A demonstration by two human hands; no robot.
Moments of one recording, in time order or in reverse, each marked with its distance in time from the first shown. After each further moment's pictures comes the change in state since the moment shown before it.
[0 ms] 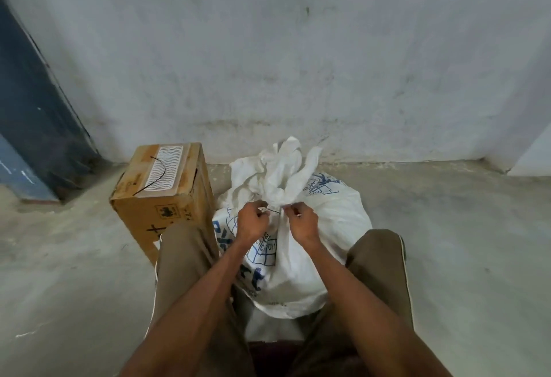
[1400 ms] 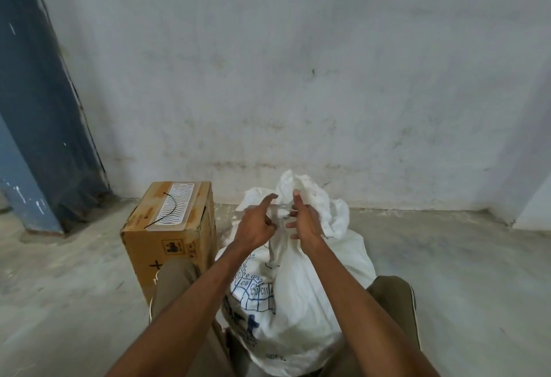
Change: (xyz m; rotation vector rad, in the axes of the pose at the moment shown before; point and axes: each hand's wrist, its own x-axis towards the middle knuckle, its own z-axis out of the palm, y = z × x) left_hand 0.024 0.058 -0.057 0.120 0.024 0.467; right_hand 0.018 -0.113 -0.031 0.420 -0.032 0.175
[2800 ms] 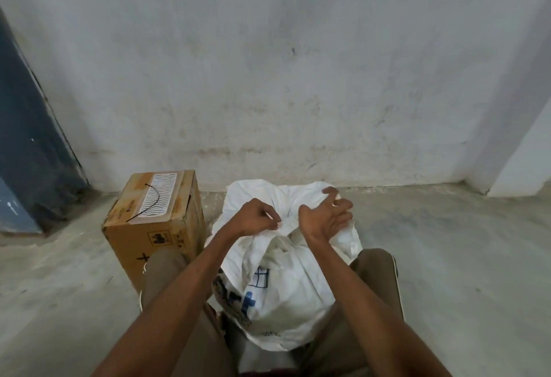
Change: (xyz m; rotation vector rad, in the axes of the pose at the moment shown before) left_hand -0.001 0.021 0.000 -0.110 -0.443 -0.143; right_hand -0.017 0.022 -0.040 -0.659 0.651 -0.163
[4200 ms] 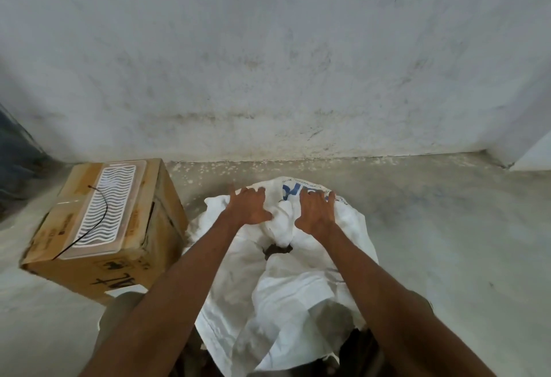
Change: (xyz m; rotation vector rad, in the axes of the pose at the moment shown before) left_hand 0.226 -0.111 0.017 0.701 -0.164 -0.164; right_hand 0.160 0.011 0.162 -0.842 -0.667 -0.583
